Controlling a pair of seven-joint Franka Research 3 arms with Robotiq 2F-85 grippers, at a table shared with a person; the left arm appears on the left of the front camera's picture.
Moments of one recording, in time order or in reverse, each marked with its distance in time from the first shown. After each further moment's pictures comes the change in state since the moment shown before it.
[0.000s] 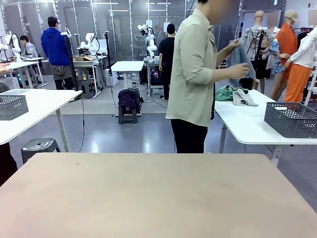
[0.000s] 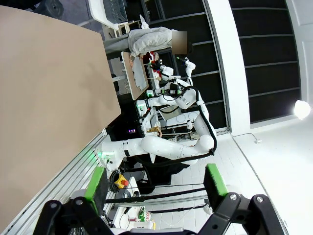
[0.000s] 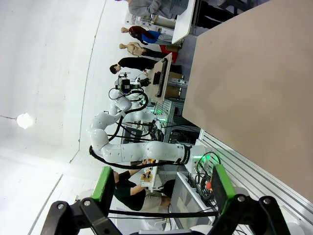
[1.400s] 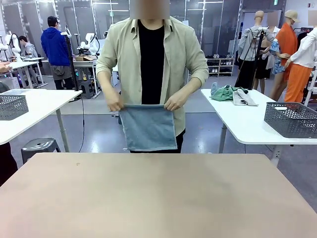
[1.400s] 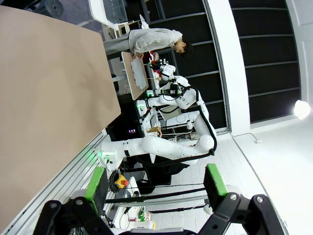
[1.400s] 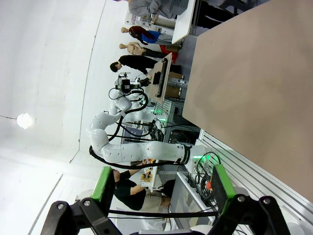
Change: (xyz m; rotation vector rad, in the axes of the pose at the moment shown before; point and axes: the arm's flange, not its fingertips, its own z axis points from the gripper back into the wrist) left arm 0.000 0.000 0.000 0.000 0.000 0.000; right arm 0.000 0.000 0.000 0.000 0.000 0.000
